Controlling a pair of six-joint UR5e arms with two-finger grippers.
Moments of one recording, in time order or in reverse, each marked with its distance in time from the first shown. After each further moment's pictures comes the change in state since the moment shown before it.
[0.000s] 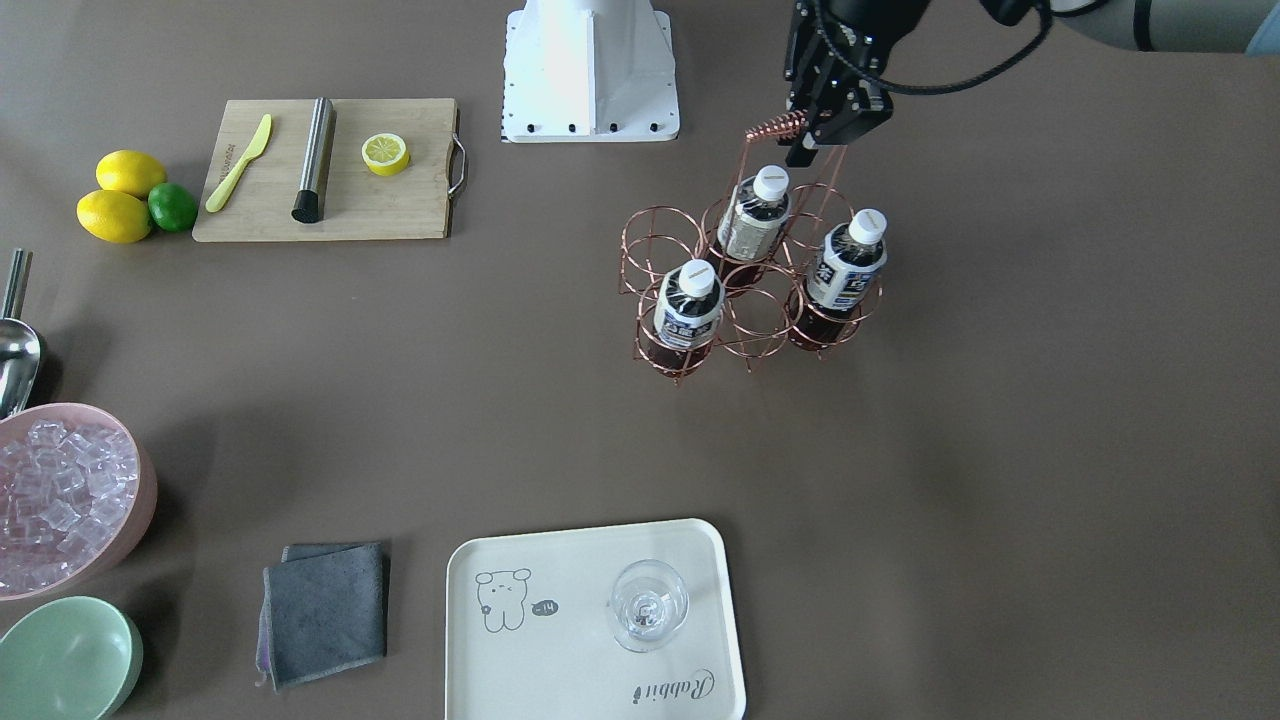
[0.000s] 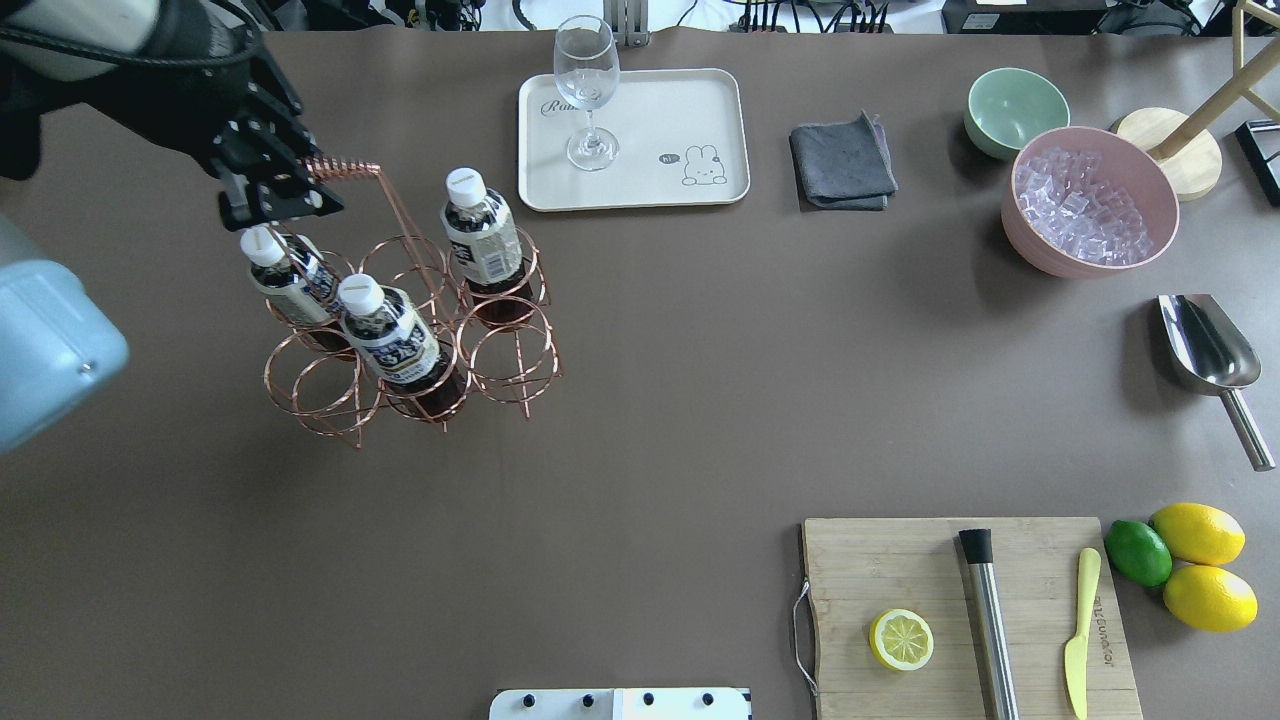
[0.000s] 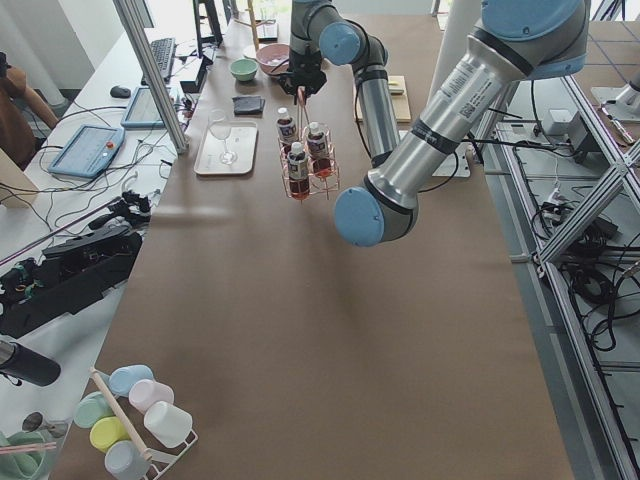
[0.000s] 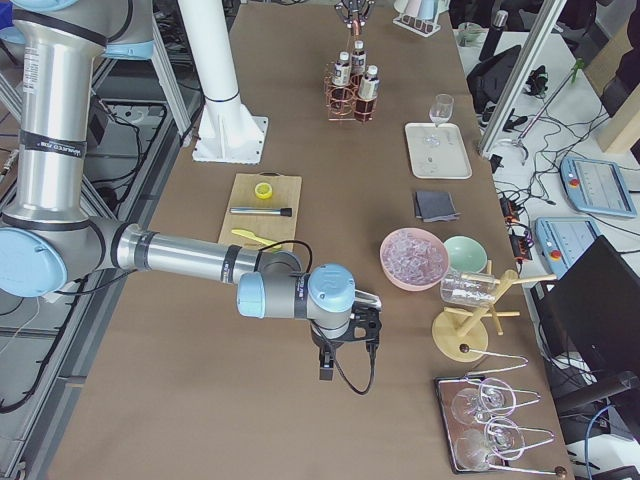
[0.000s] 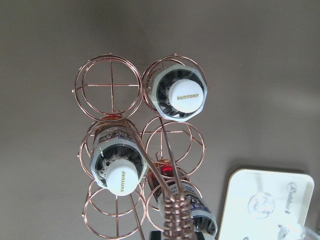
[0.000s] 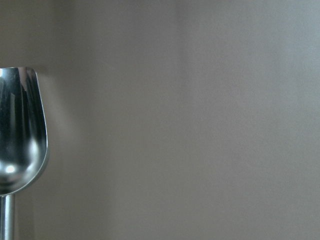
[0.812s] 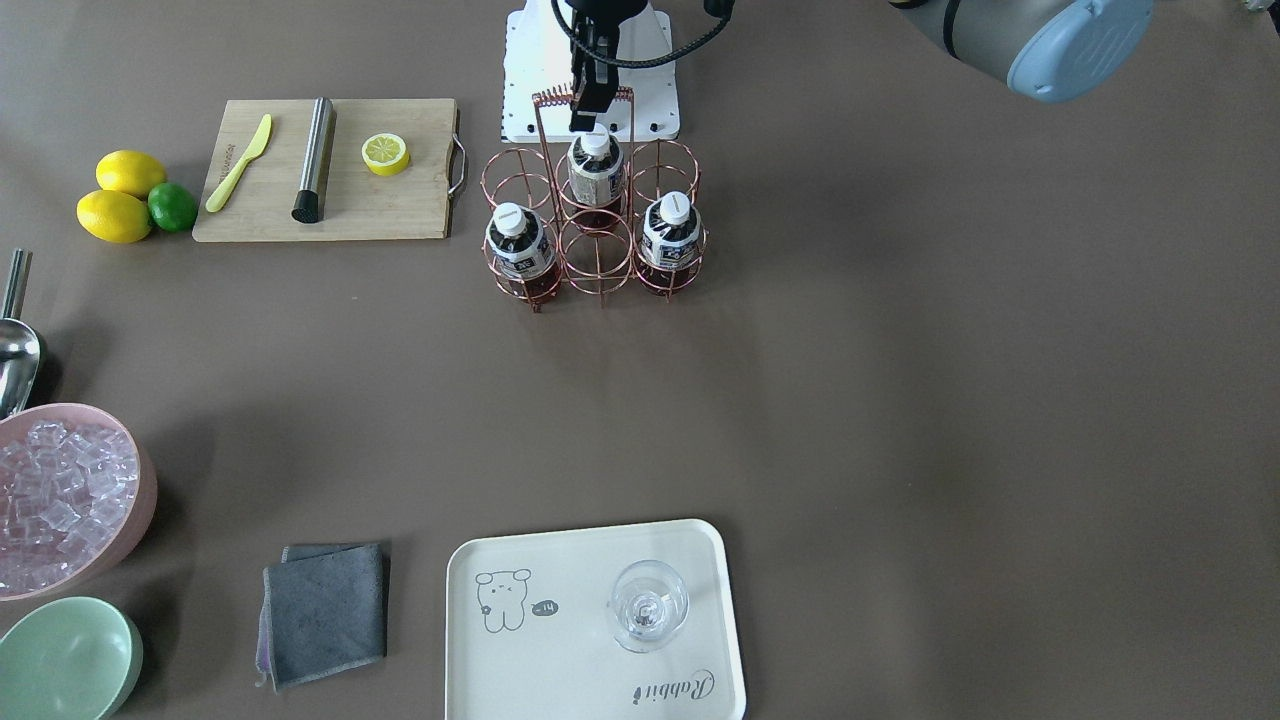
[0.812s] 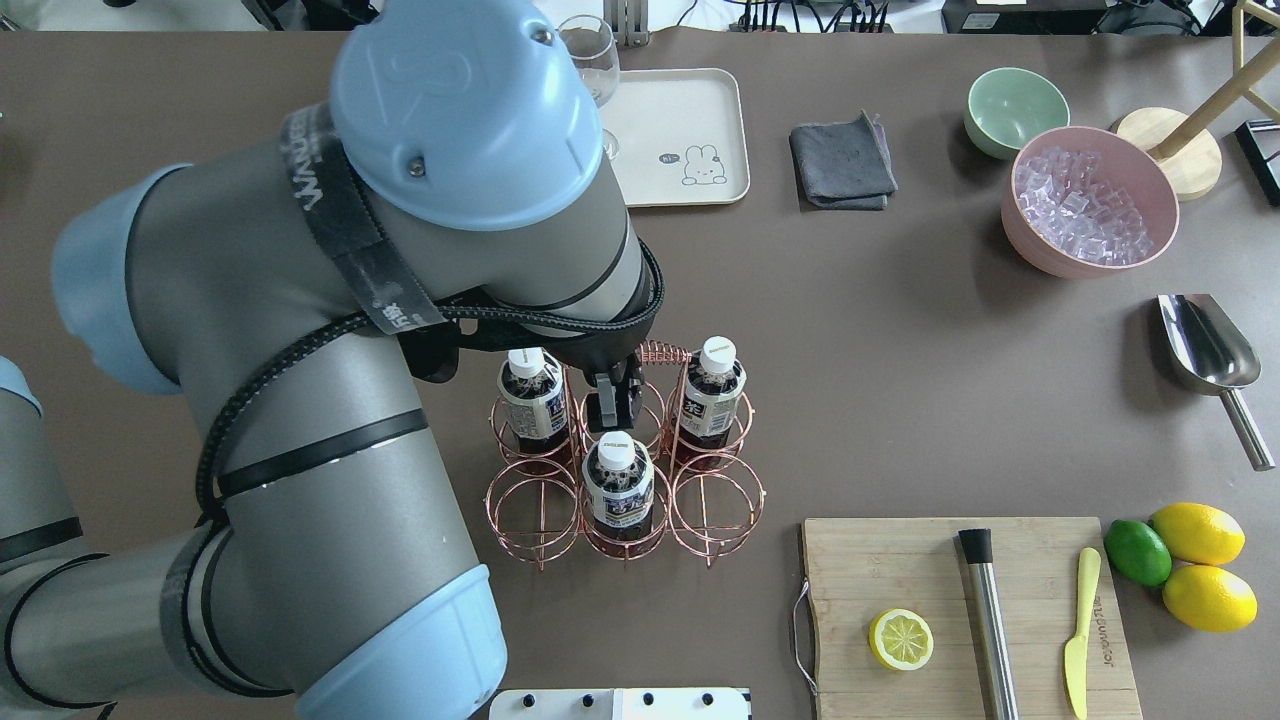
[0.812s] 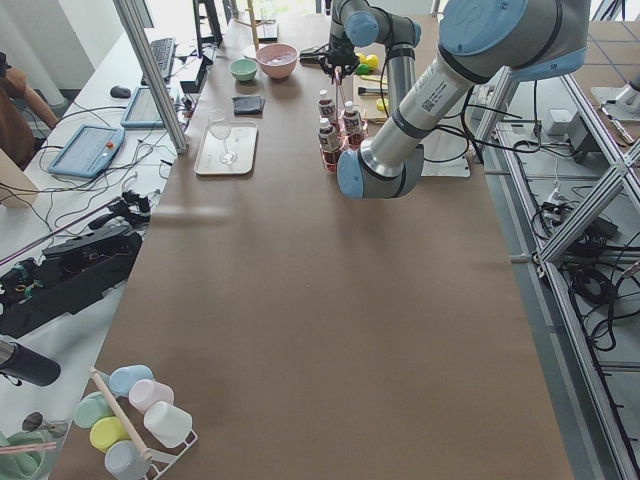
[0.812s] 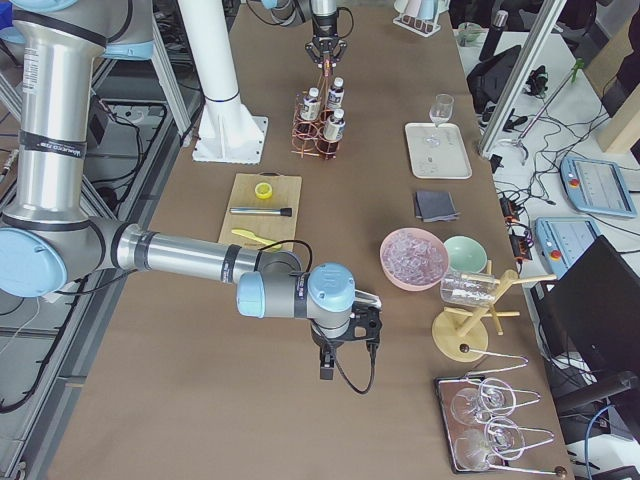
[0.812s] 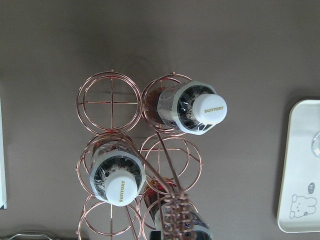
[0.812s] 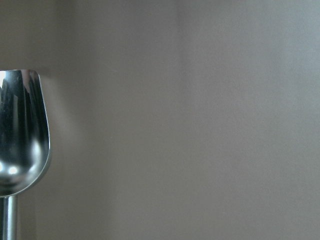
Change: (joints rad) left arm 0.339 -0.231 0.160 0.002 0.214 -0.116; right arm 0.004 0.000 0.005 0.000 0.001 0.000
